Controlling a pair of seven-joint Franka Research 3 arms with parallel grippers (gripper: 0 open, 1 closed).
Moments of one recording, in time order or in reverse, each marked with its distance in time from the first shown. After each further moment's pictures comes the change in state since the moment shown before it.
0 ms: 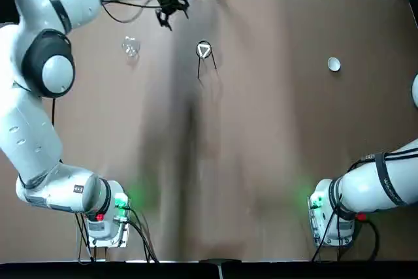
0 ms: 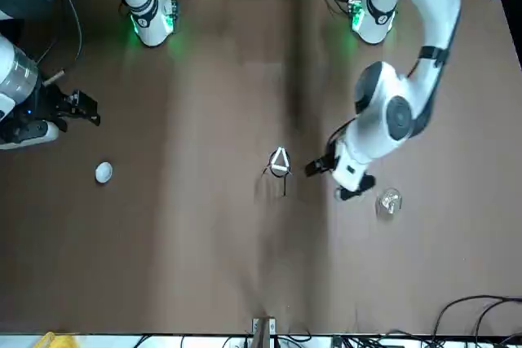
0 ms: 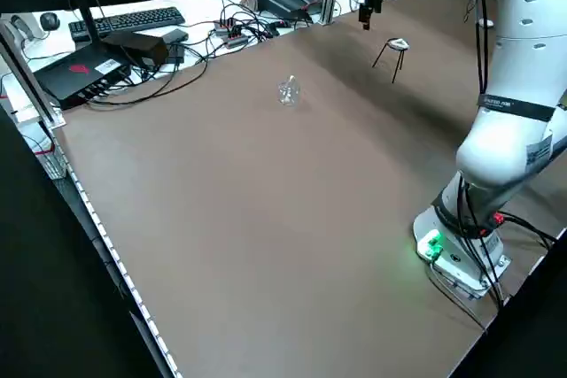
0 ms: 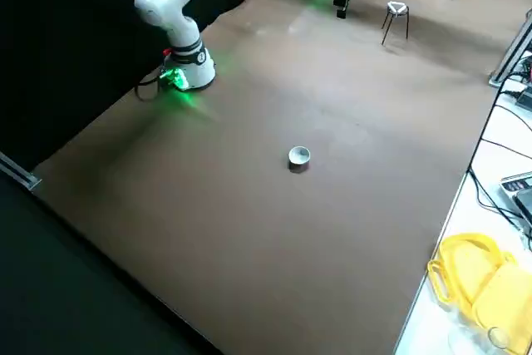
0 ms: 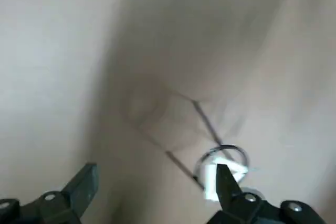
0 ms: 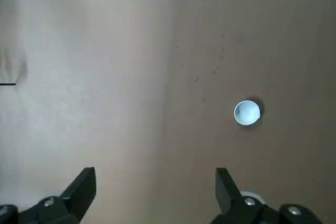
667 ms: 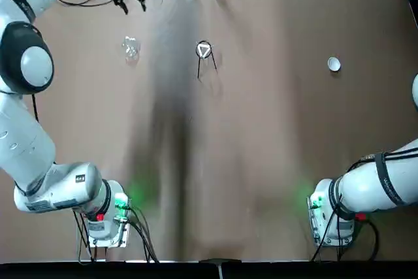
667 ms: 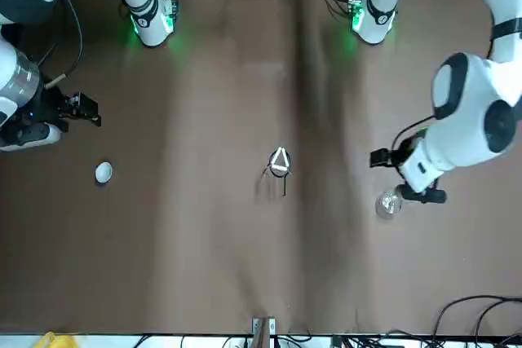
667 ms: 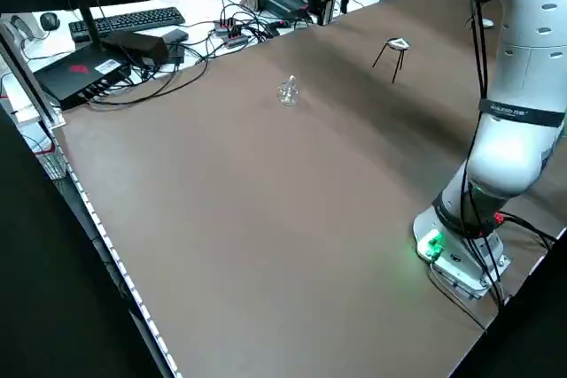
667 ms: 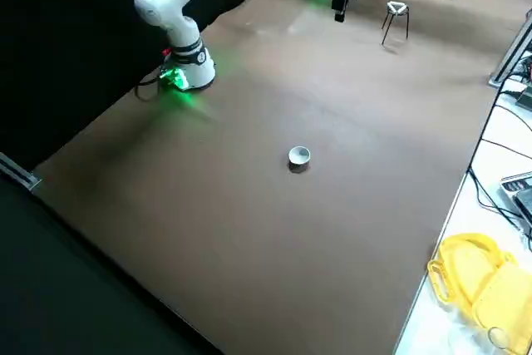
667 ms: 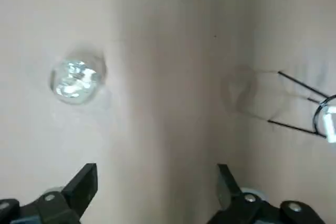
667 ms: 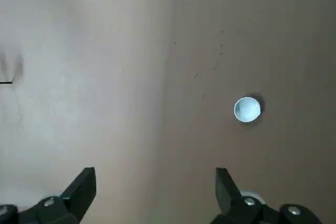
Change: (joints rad) left arm 0.251 -0.077 -0.001 0.067 0.099 -0.314 0.559; right arm -0.004 0.001 -0.001 -0.017 0.000 0.003 0.002
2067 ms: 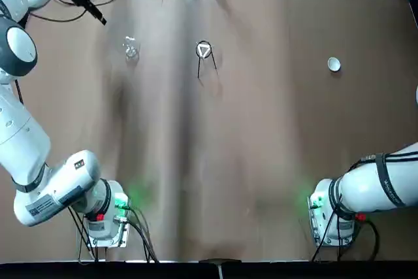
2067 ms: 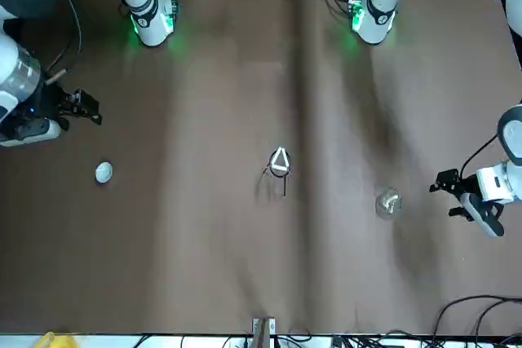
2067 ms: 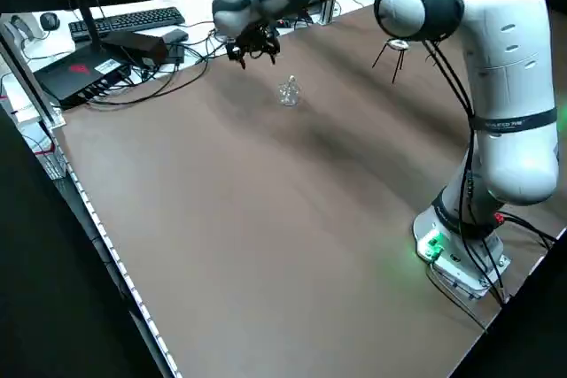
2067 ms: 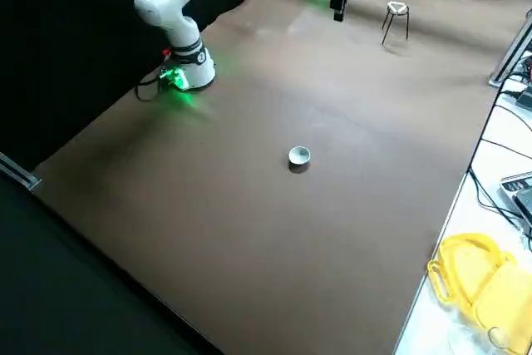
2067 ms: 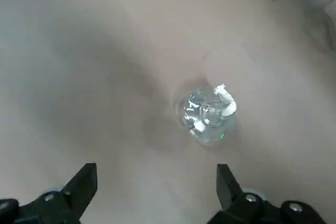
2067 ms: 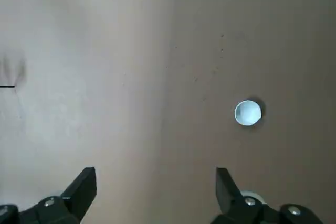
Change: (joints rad) left arm 0.370 0.233 0.008 0.027 -0.109 0.237 1.107; right arm -0.005 -0.040 0.005 -0.050 0.000 0.044 0.001
